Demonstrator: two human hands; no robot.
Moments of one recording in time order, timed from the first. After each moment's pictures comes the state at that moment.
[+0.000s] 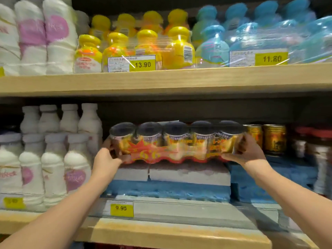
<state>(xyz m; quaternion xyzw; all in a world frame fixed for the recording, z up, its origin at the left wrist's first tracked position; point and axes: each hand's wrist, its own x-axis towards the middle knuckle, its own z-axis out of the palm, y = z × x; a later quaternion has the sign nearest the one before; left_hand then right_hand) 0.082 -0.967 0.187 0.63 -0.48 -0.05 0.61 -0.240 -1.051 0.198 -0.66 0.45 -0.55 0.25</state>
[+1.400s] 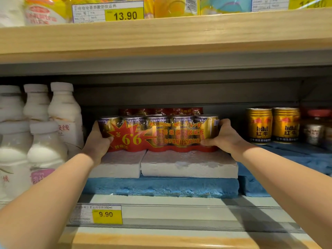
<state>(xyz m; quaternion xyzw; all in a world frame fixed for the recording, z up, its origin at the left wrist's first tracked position) 0.106 -1.037 0.194 0.62 -0.47 -0.15 0.60 -0.182 -1.071 0.209 -0.66 0.54 -0.44 0.28</state>
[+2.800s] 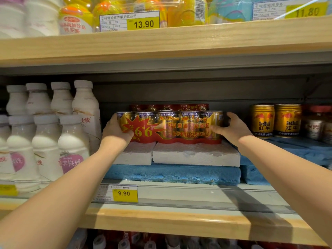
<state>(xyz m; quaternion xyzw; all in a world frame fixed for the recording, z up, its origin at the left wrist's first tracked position) 0.072 -0.992 0.207 0.71 -0.50 -0.02 0.50 -0.181 -1.037 0.216 -0.66 0.54 -0.47 0.23</state>
